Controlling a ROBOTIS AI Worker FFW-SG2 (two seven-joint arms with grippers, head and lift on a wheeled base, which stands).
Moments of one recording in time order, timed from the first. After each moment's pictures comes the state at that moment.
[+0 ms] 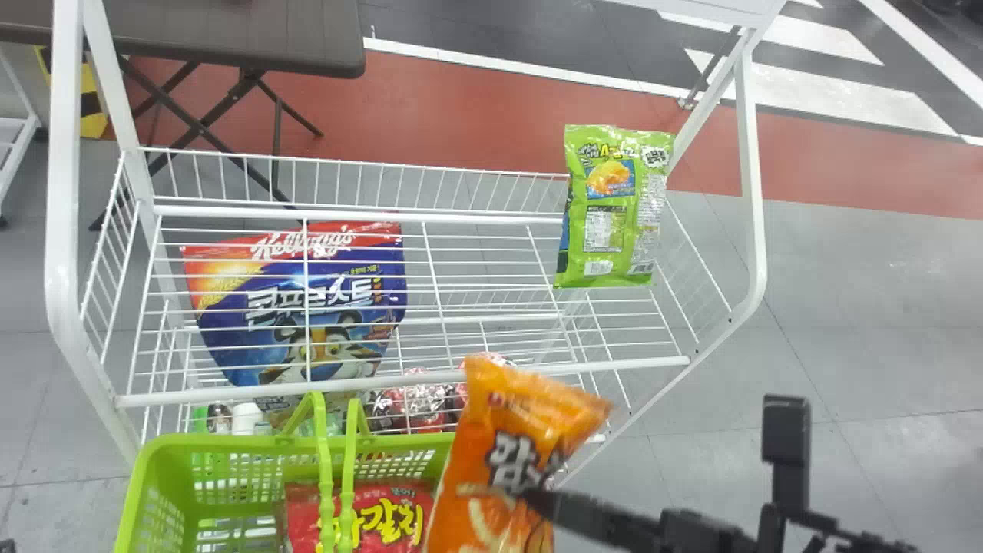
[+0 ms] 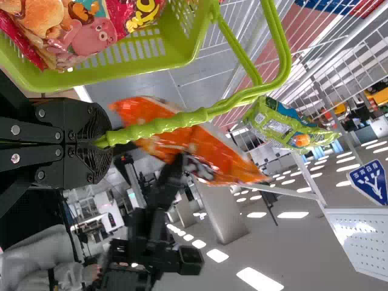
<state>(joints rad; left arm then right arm) 0.76 0.06 0.02 -2.25 0.54 0.97 -0.85 0.65 0.00 -0.59 -2.56 -0.56 1.52 0.64</state>
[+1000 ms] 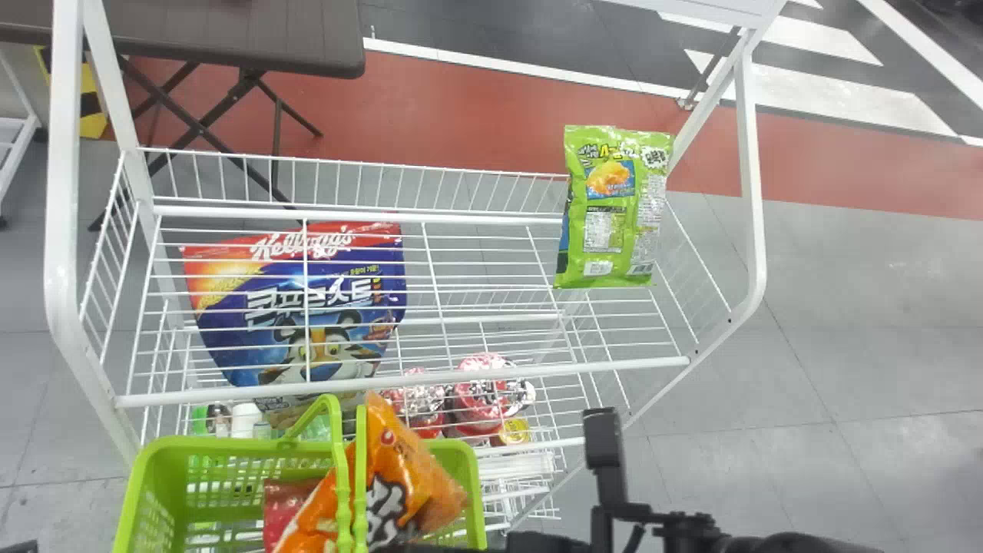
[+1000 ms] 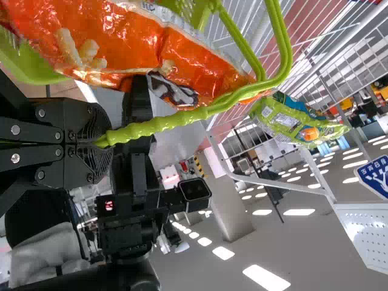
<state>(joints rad) 0.77 0.05 -0.01 -2.27 0.52 0.97 -0.85 0.52 0.00 -0.28 -2.30 -0.59 1.57 0.56</state>
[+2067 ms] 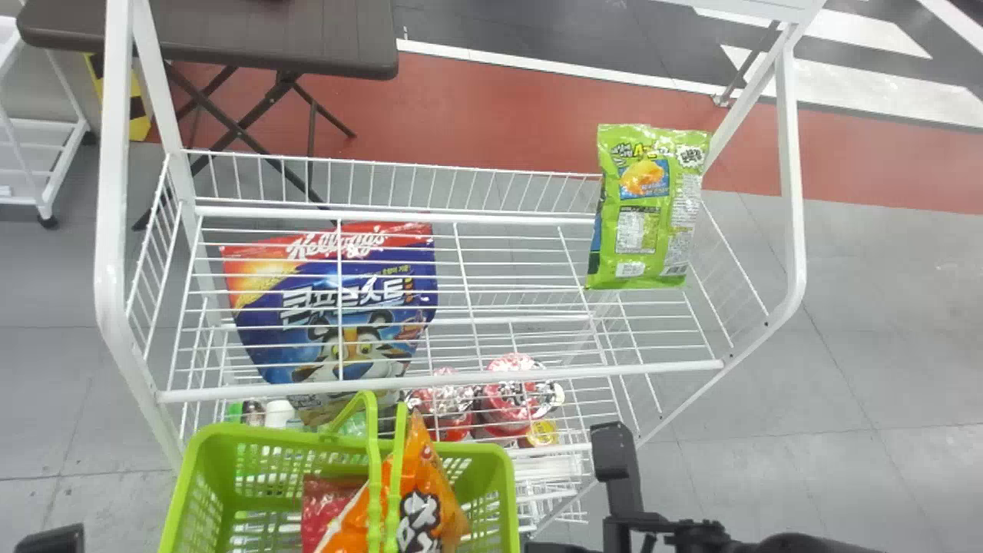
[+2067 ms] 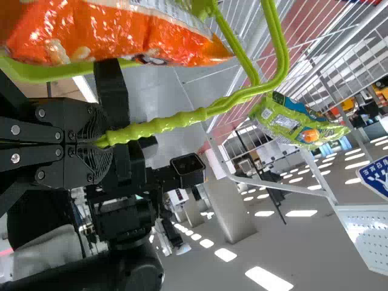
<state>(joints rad) 0.76 0.06 -0.01 -2.27 0.53 0.98 -0.84 0.50 -0.01 -0.28 -2.25 -0.53 1.57 0.48</state>
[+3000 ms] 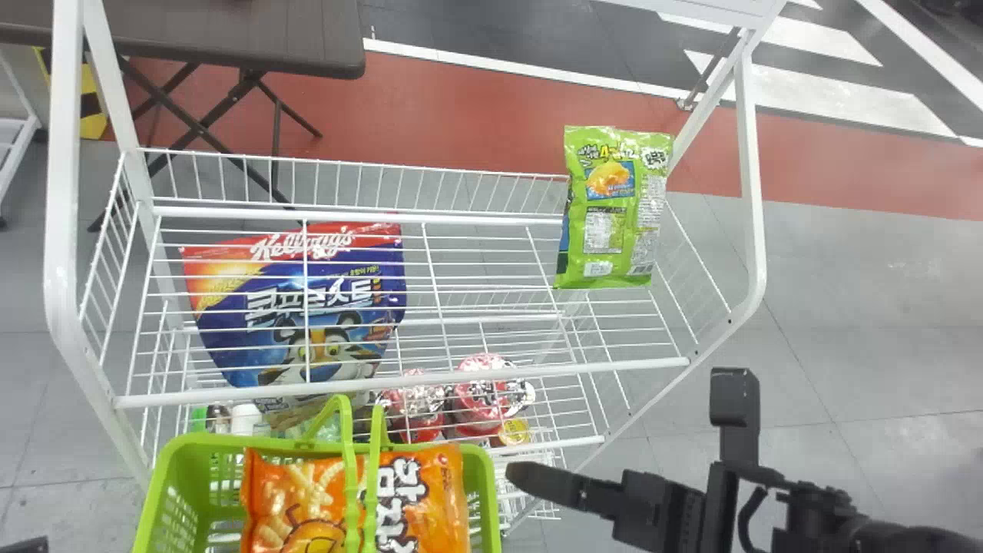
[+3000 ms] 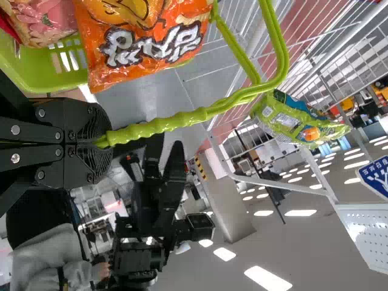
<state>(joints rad) 0.76 0.05 -0.02 -2.27 0.50 0.98 -0.84 0.47 0.00 -0.53 -2.44 -0.55 1.56 0.43</state>
